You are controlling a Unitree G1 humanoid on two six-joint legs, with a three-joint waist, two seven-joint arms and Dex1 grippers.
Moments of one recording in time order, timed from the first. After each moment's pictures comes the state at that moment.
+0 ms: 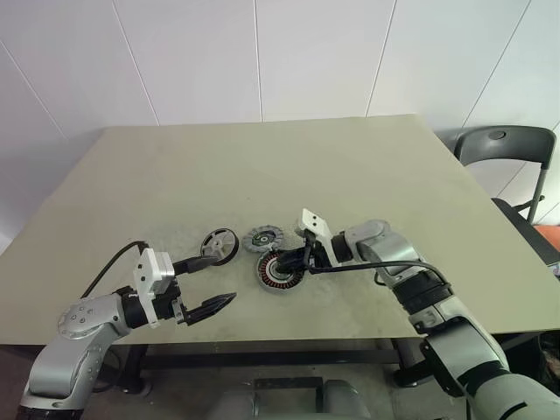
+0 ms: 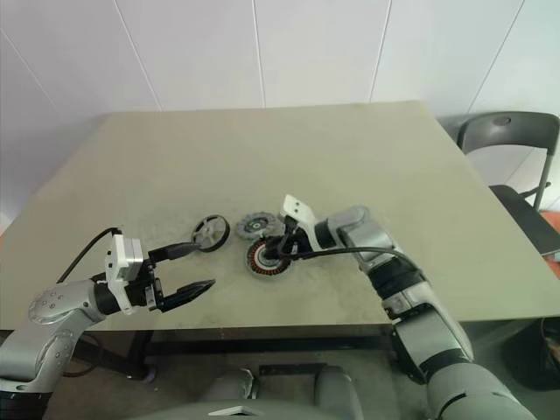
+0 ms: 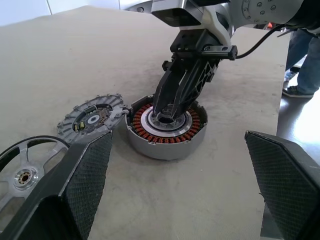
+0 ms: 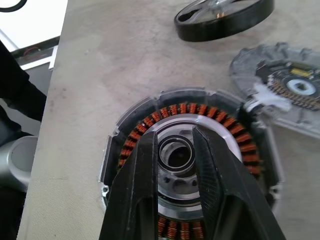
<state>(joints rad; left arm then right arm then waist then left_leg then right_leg) 0.15 0.63 0.14 -0.33 -0.54 0.25 -1.02 -0.69 -0.37 0.38 0.35 0.17 0.55 1.22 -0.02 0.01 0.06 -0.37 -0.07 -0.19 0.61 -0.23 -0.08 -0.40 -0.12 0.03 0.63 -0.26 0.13</state>
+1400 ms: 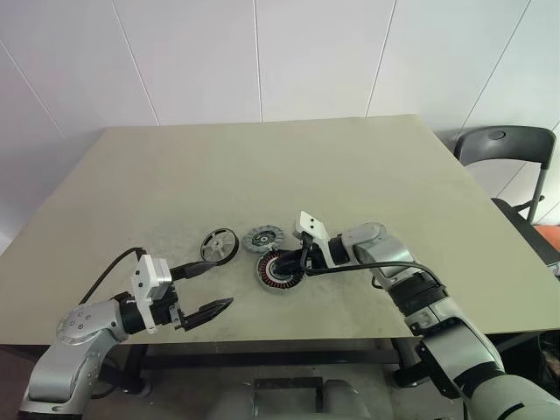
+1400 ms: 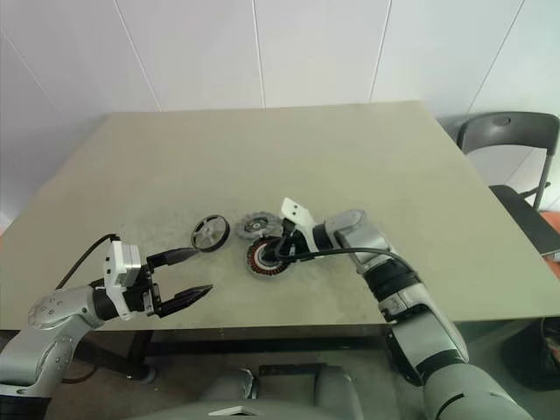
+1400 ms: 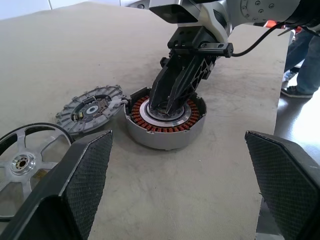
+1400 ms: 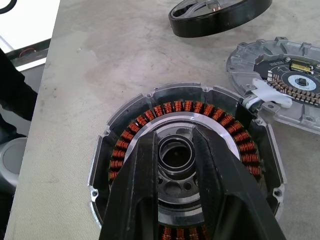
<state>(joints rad) 0.17 0.62 0.14 -0.30 -0.53 0.20 -1.04 -0.69 -0.36 0.38 0.39 0.16 0.52 1.20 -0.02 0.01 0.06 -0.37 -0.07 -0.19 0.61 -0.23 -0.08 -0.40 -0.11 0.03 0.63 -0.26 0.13</state>
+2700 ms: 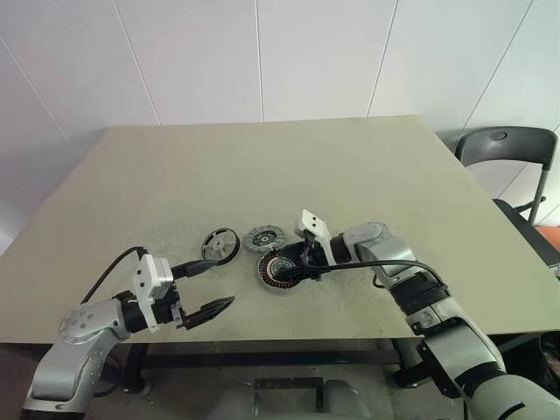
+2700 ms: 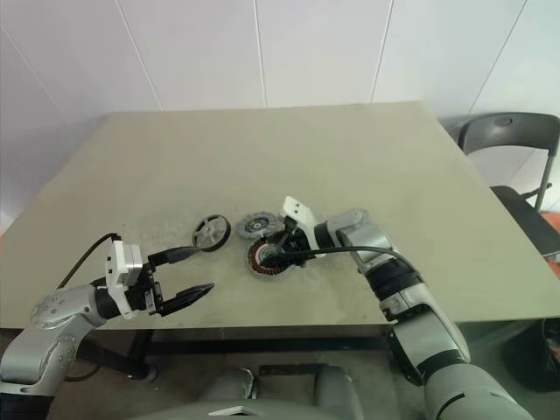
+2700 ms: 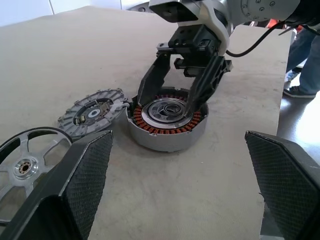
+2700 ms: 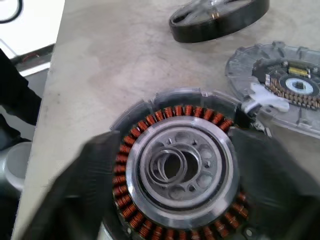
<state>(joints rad) 0.16 0.62 0.13 -0.29 -0.52 0.18 -1.04 -0.69 -0.36 0.36 0.36 0.19 0.55 1.20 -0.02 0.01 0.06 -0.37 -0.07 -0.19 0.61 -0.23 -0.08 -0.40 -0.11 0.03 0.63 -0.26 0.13</state>
